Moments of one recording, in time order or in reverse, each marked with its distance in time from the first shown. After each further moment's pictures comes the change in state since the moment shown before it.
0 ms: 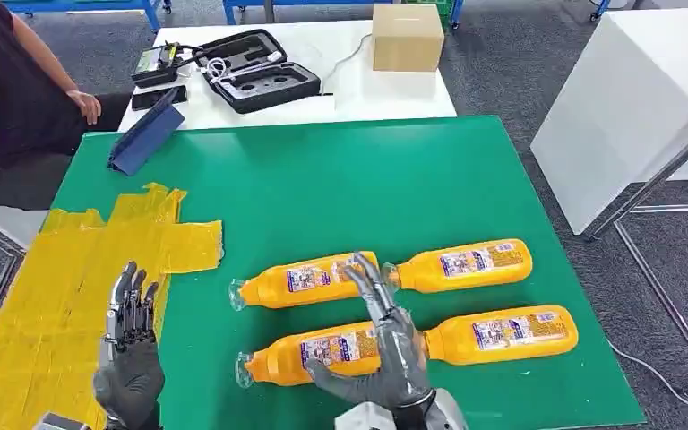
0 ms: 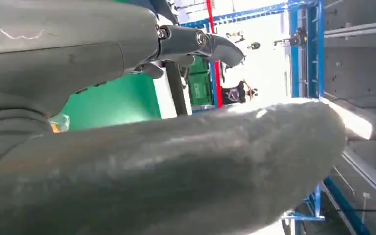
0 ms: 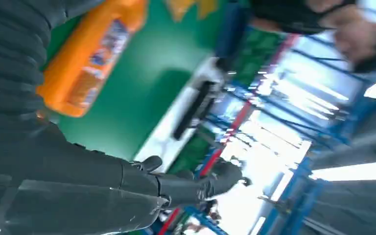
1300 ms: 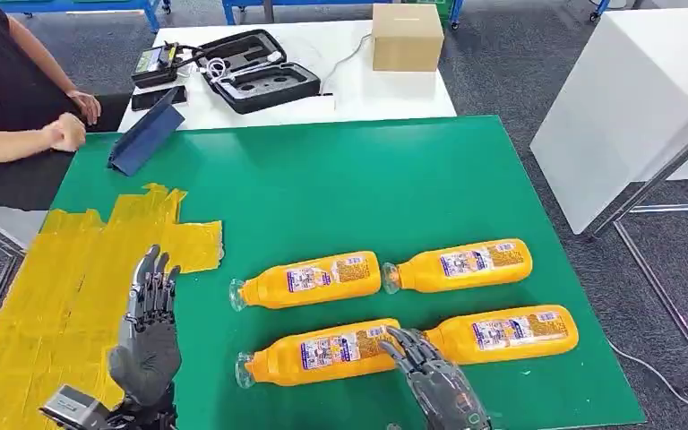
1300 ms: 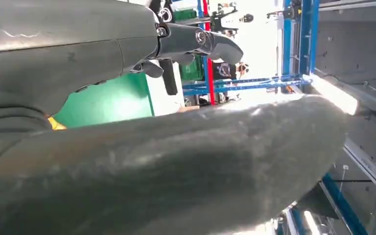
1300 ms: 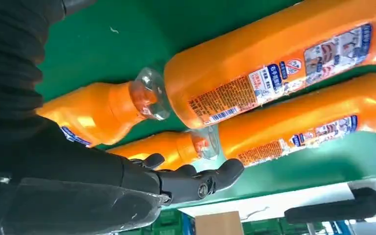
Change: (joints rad) left arm -0.100 0.002 0.005 0.104 0.021 -0.090 -0.014; right arm 0.050 -0.491 0.127 -0.079 0.321 0.187 0.613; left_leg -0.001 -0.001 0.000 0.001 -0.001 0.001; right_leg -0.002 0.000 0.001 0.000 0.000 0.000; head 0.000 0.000
